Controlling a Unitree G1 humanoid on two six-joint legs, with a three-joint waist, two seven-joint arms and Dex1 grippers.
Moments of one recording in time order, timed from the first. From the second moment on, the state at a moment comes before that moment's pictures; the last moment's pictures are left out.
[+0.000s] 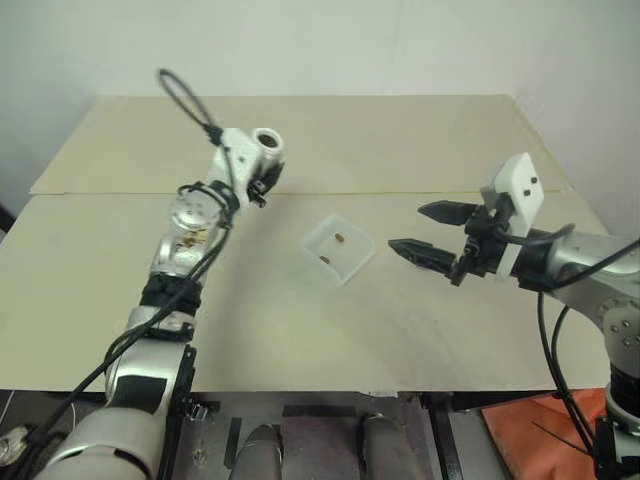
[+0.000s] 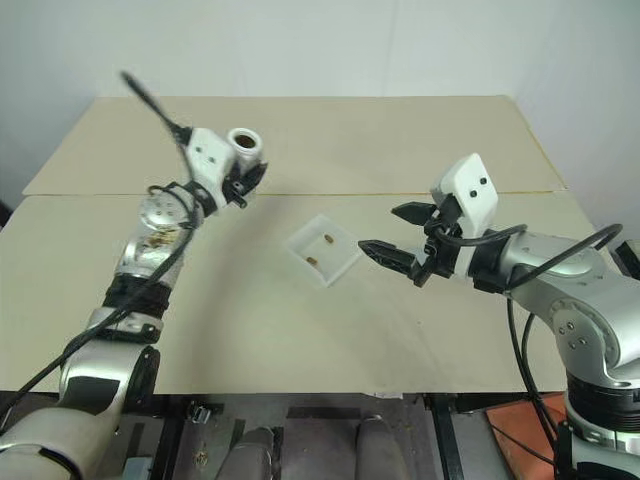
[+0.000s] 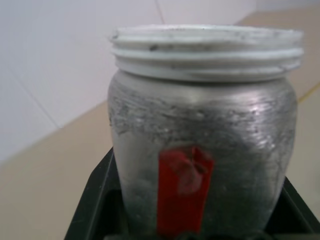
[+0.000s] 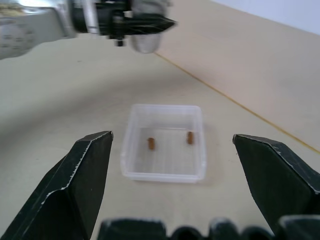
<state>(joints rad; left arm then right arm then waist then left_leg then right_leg) -0.82 0.39 0.04 0.45 -0.14 0.11 -0.47 -0.50 -0.80 -0.20 -0.55 0.79 1.01 0.59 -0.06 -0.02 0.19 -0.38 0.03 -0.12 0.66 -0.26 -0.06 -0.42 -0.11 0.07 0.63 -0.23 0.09</state>
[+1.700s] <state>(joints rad) -0.07 0.91 0.51 -0.24 -0.77 0.42 -1.13 -0.34 -0.84 -0.21 -0.56 0.80 0.88 0.71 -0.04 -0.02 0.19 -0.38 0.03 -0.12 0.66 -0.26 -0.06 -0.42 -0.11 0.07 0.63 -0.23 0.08</state>
